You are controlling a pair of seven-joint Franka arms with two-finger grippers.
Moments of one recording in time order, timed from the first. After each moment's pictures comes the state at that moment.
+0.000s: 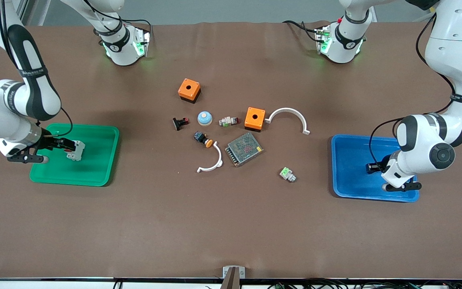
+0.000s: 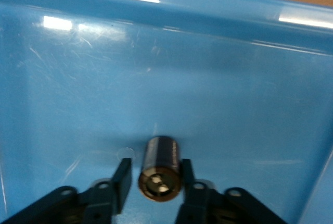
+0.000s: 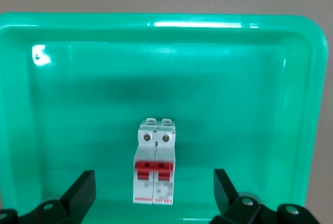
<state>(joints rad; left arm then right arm) 0.20 0.59 -0.15 -1.84 0.12 2.28 -0.08 -0.24 0.30 -0.03 -2.17 -0.01 2.42 -0.22</state>
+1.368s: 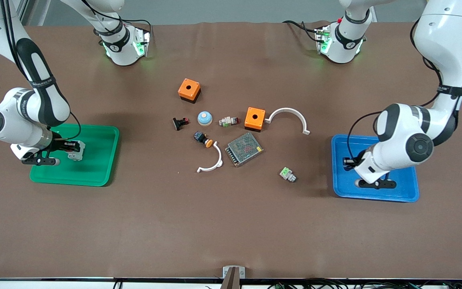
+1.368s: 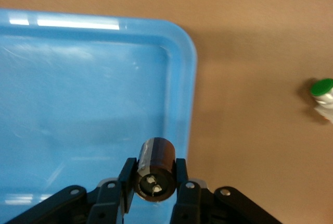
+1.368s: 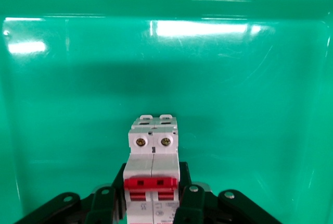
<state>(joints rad) 0.20 0.48 -0.39 -1.85 0.11 2.17 -0.22 -0.24 0.37 -0.03 -2.17 -0.01 2.44 -0.22</state>
